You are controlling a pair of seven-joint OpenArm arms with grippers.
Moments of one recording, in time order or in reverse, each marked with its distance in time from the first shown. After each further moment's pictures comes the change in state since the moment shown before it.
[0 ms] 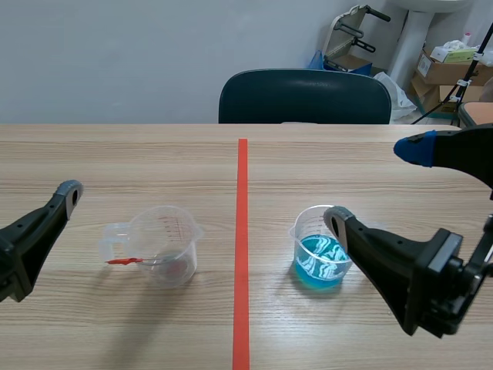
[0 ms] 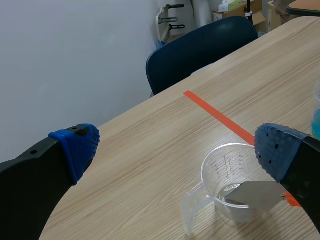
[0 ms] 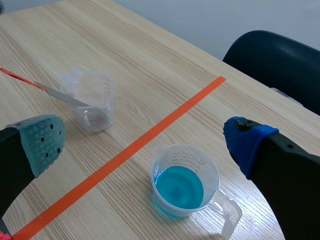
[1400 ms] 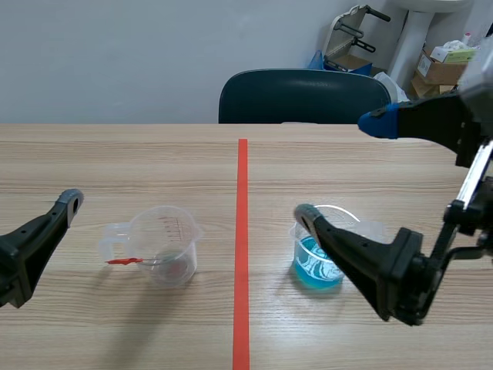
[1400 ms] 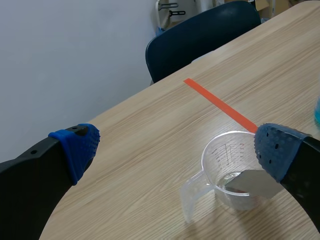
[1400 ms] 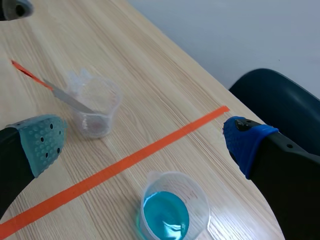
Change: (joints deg) left arm 0.0 0.0 0.0 0.0 0.0 0.0 3.1; right arm 8.8 0.3 -6.1 -0.2 -10.6 3.3 2.1
